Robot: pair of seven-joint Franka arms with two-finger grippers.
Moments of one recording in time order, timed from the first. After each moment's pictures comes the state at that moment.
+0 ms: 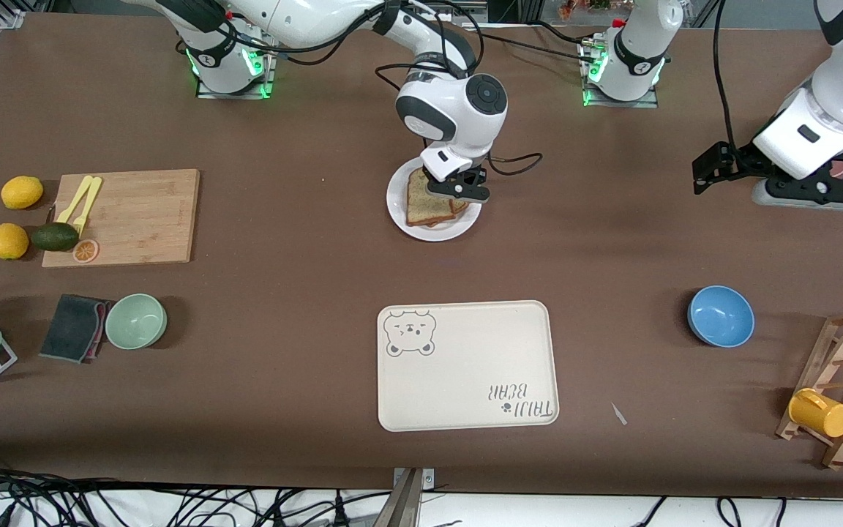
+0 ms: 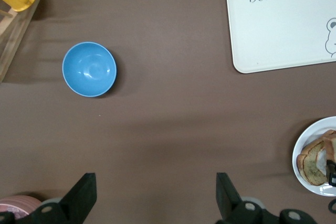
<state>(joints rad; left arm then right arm) 0.04 -0.01 -0.16 -1.70 0.01 1.65 -0.05 0.64 0.83 0.50 -1.35 -0.43 1.95 1.33</state>
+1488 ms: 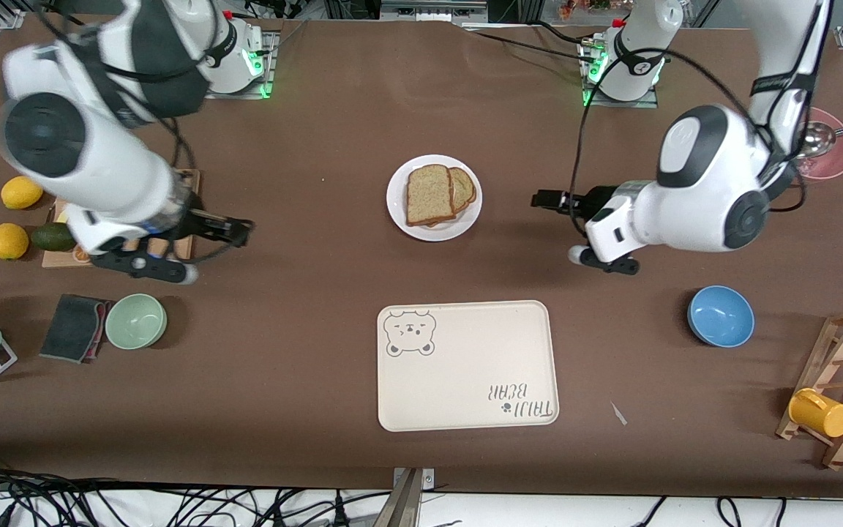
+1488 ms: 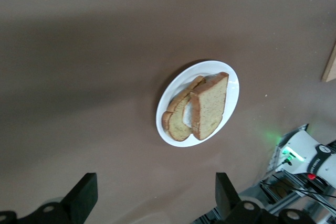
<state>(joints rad) -0.07 0.36 -0.24 -1.70 -0.51 1.69 -0.04 0.09 0.35 0.23 -1.32 -0.07 1.55 0.47</state>
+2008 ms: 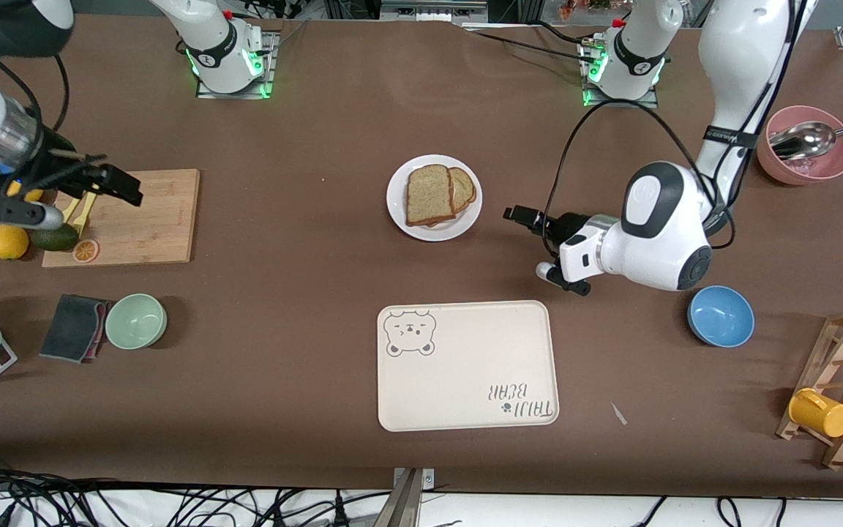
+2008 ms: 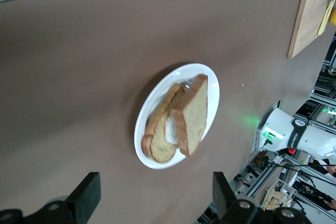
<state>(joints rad) -0.06 0.52 -0.26 -1.74 -0.66 1.82 0.27 -0.02 0.04 0.11 -1.65 0.02 1.62 0.19</state>
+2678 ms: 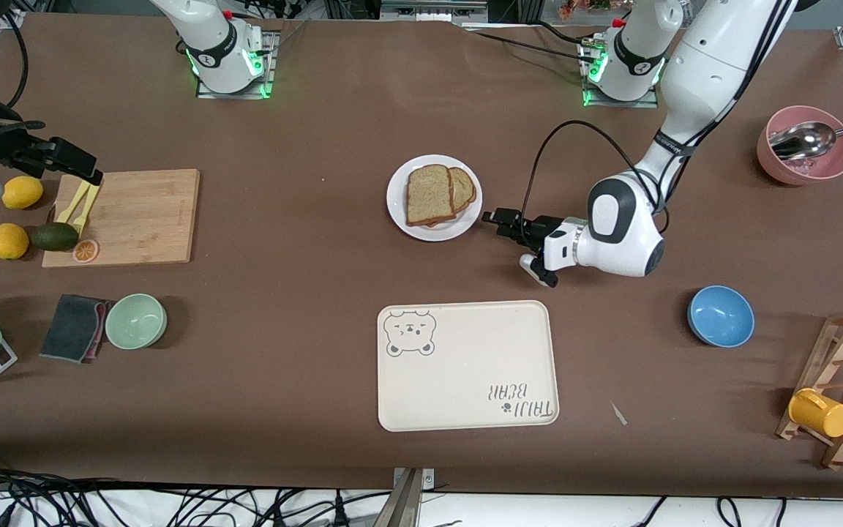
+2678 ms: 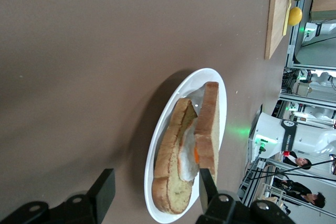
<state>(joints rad) -0.10 0.62 -0.27 -1.95 -0.96 2.07 0.70 -0.04 -0.01 0.05 -1.67 0.04 1.60 0.14</state>
